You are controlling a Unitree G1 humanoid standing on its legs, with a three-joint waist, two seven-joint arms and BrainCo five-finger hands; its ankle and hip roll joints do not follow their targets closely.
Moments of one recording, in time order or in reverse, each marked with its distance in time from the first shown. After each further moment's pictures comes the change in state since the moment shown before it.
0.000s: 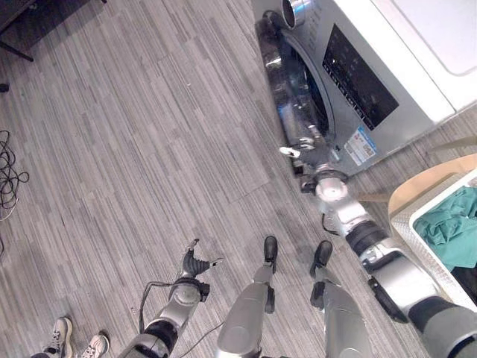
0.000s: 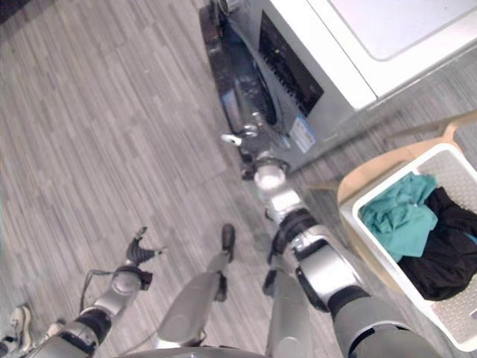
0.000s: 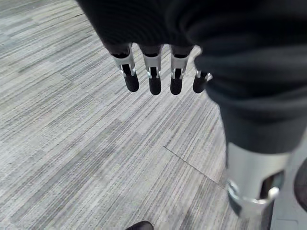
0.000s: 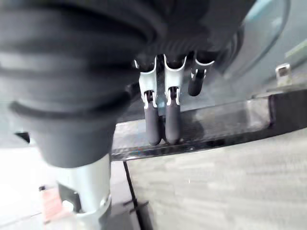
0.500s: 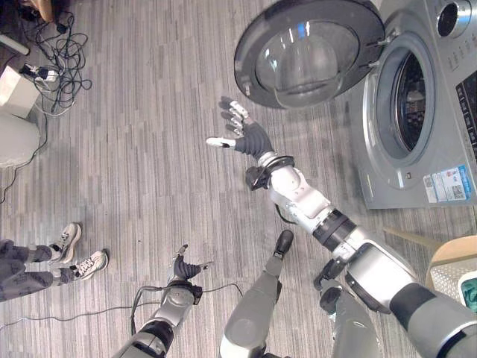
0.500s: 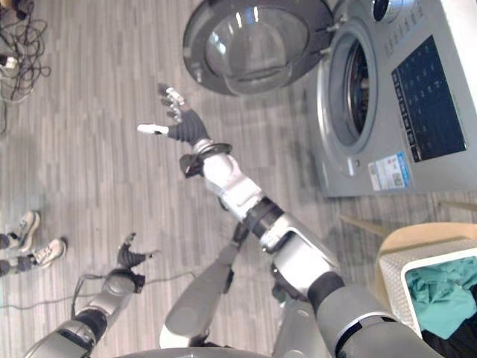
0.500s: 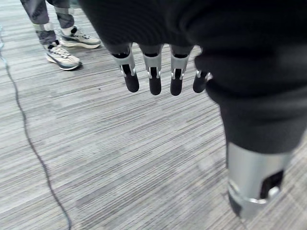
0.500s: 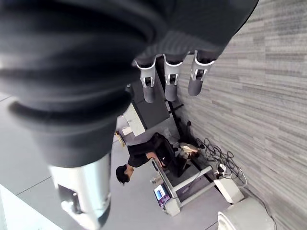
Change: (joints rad) left arm 0.005 0.046 0.042 0.023 -0.041 0.026 0.025; right arm -0.126 0.038 0.127 -0.070 0.079 -0.048 0.130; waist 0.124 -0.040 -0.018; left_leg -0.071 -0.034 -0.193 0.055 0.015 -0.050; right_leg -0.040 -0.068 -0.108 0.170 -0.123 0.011
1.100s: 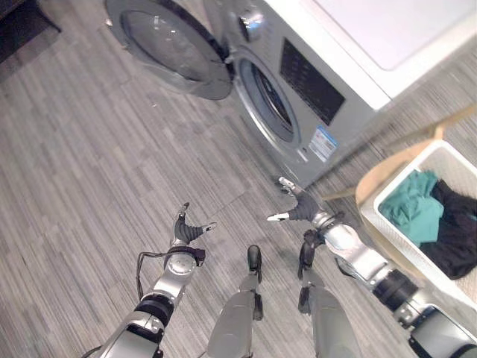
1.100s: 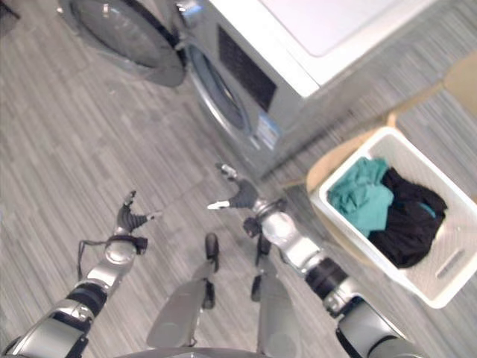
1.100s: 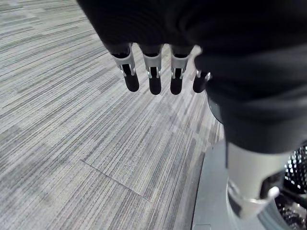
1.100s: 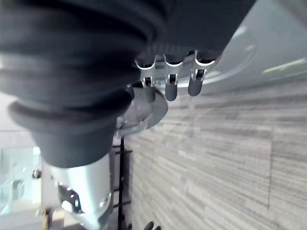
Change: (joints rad) left arm -0.092 0.032 0.060 -0.174 0.045 0.011 0.022; right arm 0.574 -0.336 -0.017 -0.405 -0.369 0.047 0.100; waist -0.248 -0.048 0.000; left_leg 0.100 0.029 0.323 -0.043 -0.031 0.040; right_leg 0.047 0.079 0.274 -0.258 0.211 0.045
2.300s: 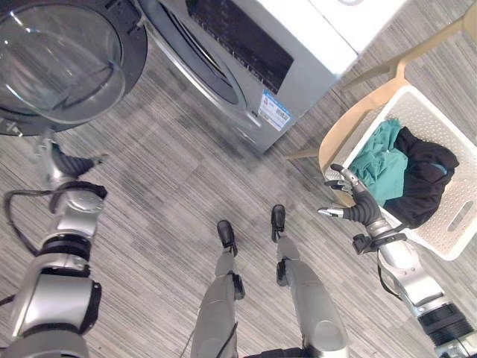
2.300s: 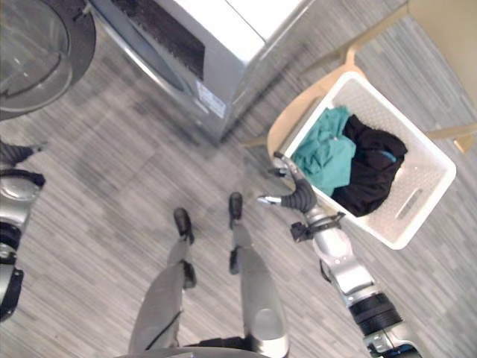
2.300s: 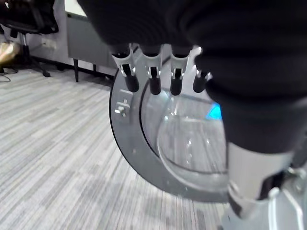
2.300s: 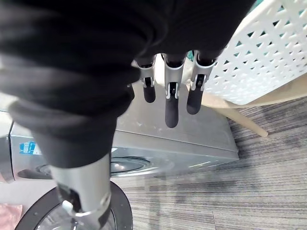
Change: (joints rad) left arm -0.387 0.478 0.159 0.233 0.129 0.070 0.116; right arm 0.267 -0.111 -0.330 -0.217 -0.002 -0.114 -0.045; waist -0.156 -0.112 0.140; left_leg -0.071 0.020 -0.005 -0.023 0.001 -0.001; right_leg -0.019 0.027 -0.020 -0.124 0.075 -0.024
